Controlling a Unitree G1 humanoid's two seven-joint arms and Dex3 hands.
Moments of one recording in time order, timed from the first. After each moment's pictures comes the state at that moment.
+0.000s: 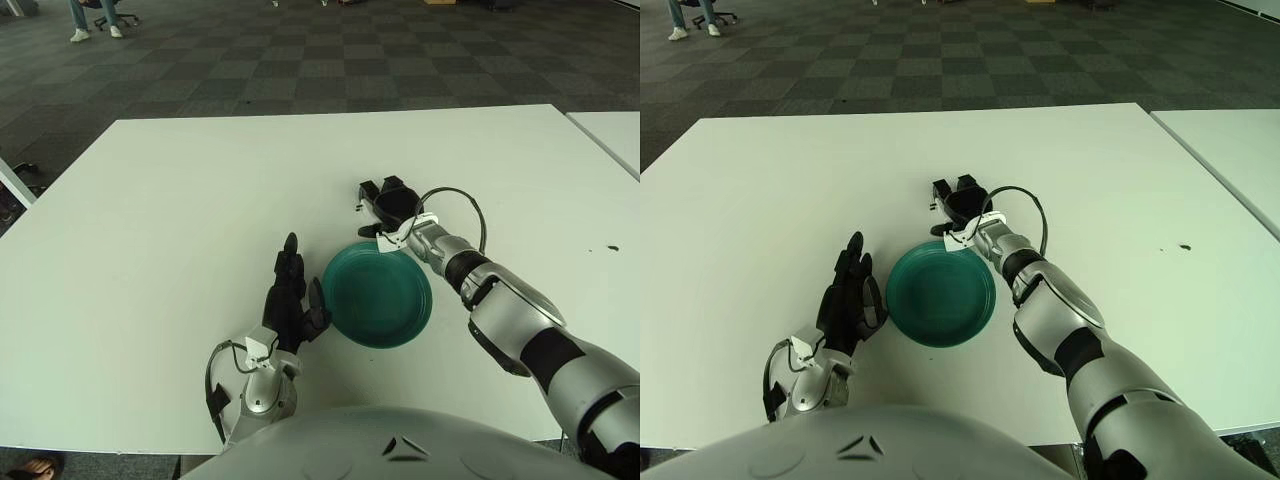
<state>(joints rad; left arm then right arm) 0.50 -0.09 -0.36 -0.23 -0.07 -0.17 0.12 -0.79 -0.14 0.79 1.29 -0.84 -0.25 -0.48</state>
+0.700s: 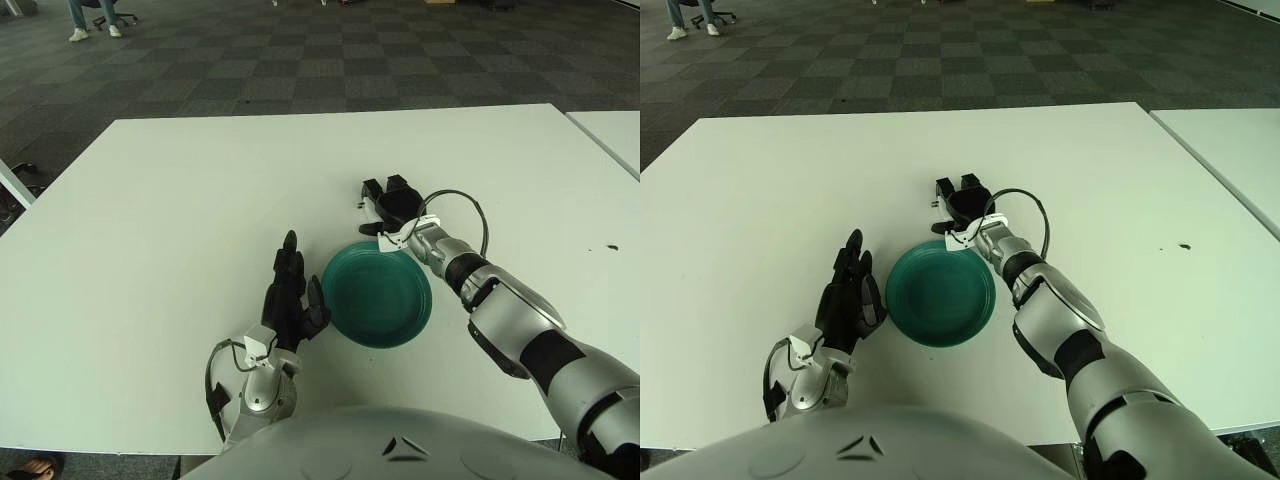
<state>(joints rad) 0.48 -0.10 -0.34 -0.22 -0.07 -0.18 0.11 -0.80 -0.15 0.75 1.29 -0.84 -0.24 -0.49</state>
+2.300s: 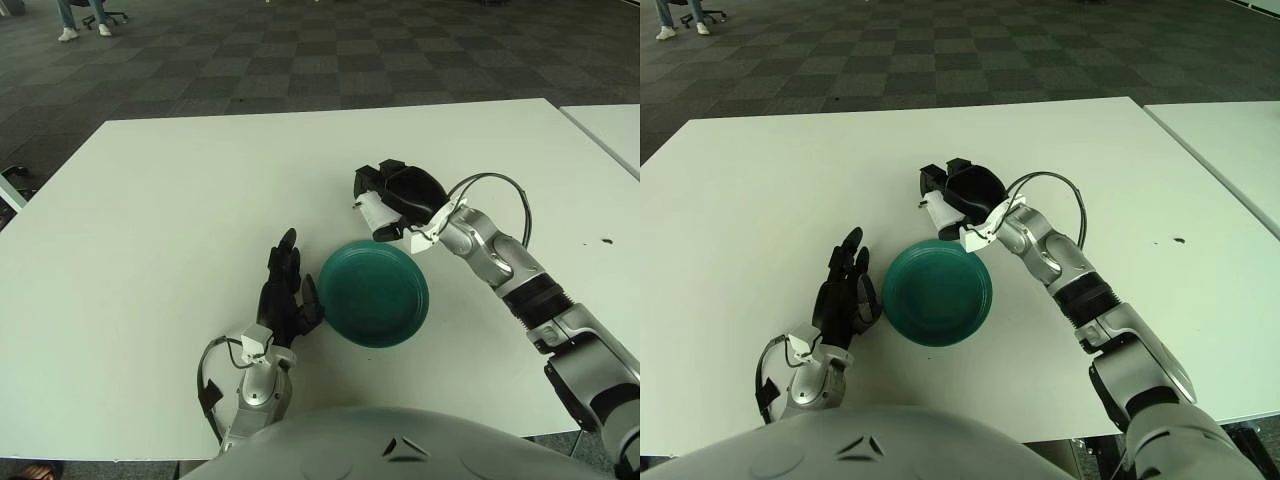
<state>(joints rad) 0.44 -0.10 -0.29 -0.11 -0.05 -0.30 0.10 -0.44 -0.49 0.48 0.14 -0.74 -0.35 0.03</state>
